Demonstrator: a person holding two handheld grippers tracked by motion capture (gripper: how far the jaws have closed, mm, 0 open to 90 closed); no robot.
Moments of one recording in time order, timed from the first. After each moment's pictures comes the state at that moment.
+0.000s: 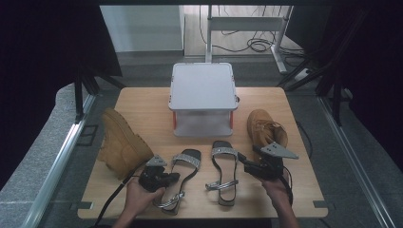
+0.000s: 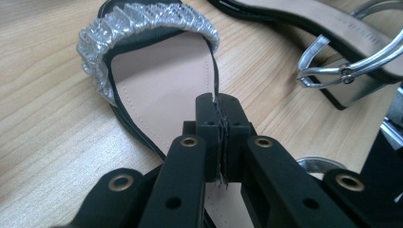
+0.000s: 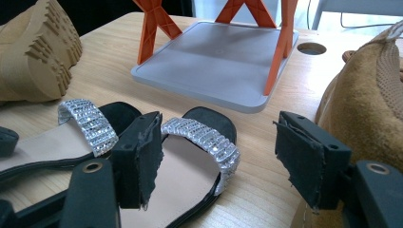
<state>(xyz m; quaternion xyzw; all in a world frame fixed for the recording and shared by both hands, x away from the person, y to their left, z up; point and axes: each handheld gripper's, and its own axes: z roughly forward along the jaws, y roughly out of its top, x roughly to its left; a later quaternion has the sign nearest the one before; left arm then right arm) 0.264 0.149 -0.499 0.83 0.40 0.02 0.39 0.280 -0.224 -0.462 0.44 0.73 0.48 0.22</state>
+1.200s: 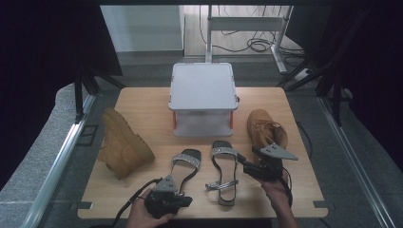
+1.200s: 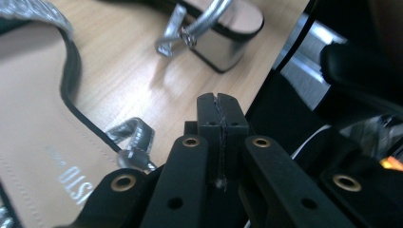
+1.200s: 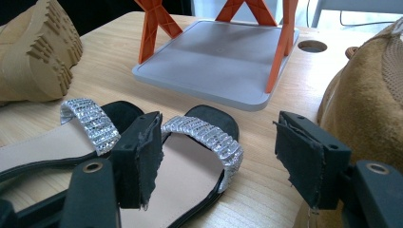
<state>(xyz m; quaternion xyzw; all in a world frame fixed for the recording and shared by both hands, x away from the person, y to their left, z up) 0.198 0.112 -0.479 0.87 0.31 -0.02 0.39 0.277 -0.221 -0.462 0.45 0.73 0.48 0.22</state>
